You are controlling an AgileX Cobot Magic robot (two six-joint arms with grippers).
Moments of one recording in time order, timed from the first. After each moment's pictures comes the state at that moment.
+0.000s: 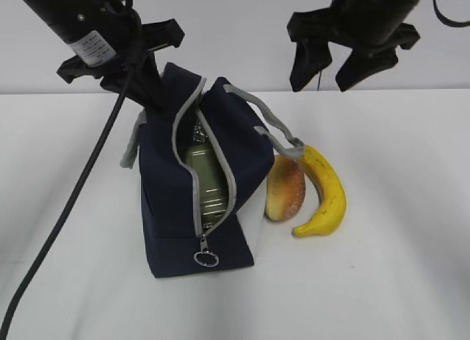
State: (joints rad) left arm -0.35 1.84 -1.68 -0.39 1.18 0.01; right arm 0.30 1.81 -1.73 0.21 1.15 0.00
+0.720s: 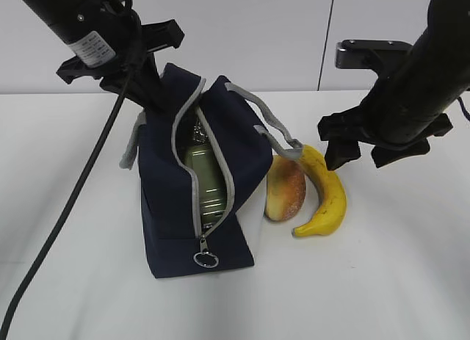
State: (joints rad) left arm -0.35 1.84 -1.68 -0.39 1.18 0.02; right arm 0.30 1.67 -1.19 0.06 0.79 0.13
